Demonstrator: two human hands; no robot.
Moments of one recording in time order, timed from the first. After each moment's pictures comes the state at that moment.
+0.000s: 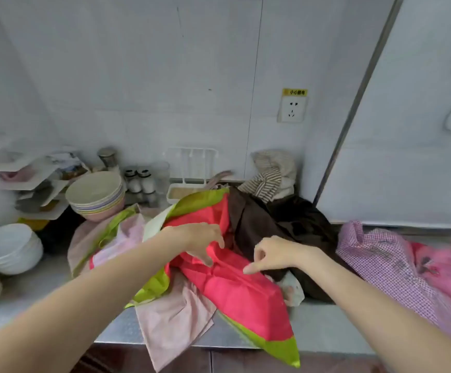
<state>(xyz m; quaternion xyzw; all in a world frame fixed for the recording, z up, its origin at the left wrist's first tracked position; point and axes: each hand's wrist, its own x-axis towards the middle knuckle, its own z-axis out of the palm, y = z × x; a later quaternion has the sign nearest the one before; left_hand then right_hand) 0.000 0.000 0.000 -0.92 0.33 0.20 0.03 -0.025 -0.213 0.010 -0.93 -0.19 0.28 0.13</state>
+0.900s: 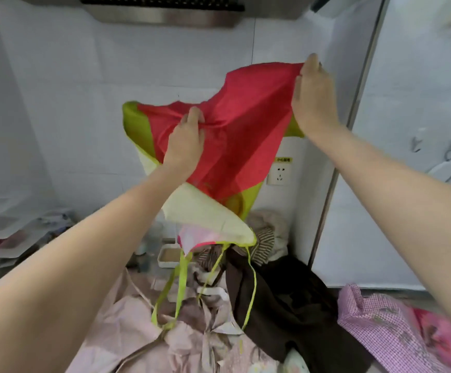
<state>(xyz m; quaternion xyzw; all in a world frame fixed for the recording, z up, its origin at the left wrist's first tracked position) 0.084 -0.008 0.245 -0.86 0.09 -0.44 -0.24 0.084 -0.216 0.319 -0.83 -0.09 -0.51 0.18</state>
